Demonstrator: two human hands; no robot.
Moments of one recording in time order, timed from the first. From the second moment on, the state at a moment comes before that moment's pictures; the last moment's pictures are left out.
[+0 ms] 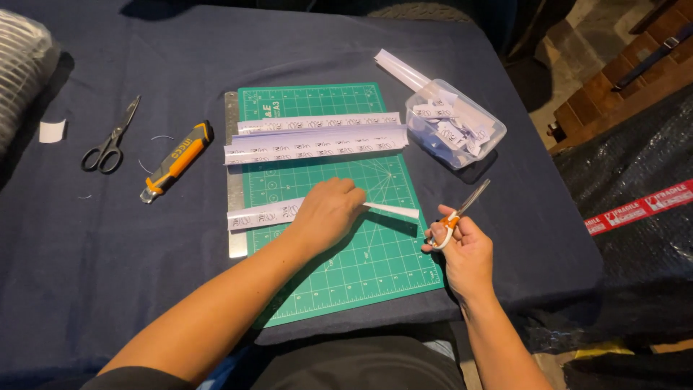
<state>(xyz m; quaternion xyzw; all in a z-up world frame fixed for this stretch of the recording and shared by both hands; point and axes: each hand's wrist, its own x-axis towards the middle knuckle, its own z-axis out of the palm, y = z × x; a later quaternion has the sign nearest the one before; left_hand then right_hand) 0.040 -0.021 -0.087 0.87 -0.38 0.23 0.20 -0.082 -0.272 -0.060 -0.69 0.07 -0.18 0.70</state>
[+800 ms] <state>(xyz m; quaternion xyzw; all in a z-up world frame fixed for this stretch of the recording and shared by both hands) 0.030 -0.001 -0.009 0.84 -0.38 0.24 0.30 -0.104 -0.241 -0.041 -0.77 0.04 0.02 0.64</state>
